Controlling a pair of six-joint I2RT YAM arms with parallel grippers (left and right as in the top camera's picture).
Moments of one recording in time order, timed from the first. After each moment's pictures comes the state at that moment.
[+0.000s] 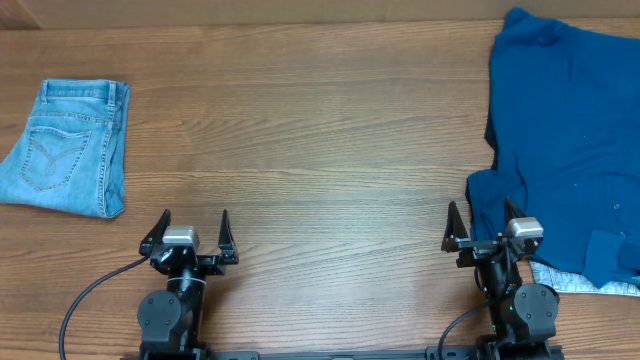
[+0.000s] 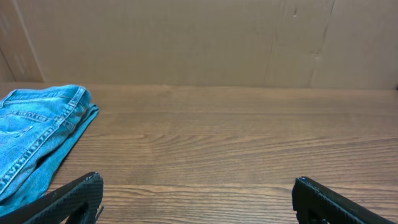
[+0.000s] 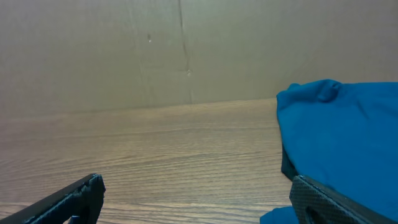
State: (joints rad) left arm -0.04 0.02 0.01 -0.08 -0.01 -0.05; right arm 0.09 0.01 0.02 -0.03 -0.02 0.13
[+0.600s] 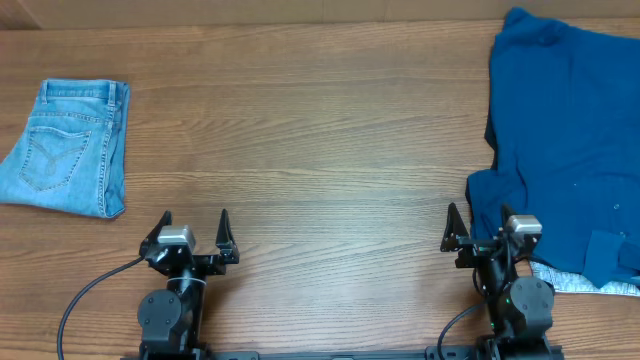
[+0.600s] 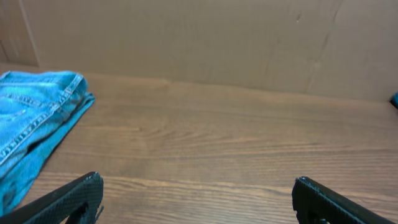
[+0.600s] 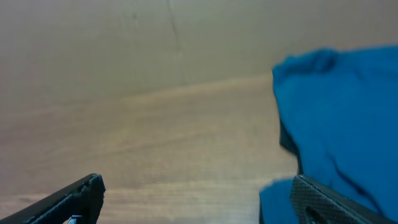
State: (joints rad) left arm -0.04 0.02 0.02 -0.10 -0.02 -0.14; right arm 0.09 0.08 0.03 -0.10 0.02 0.20
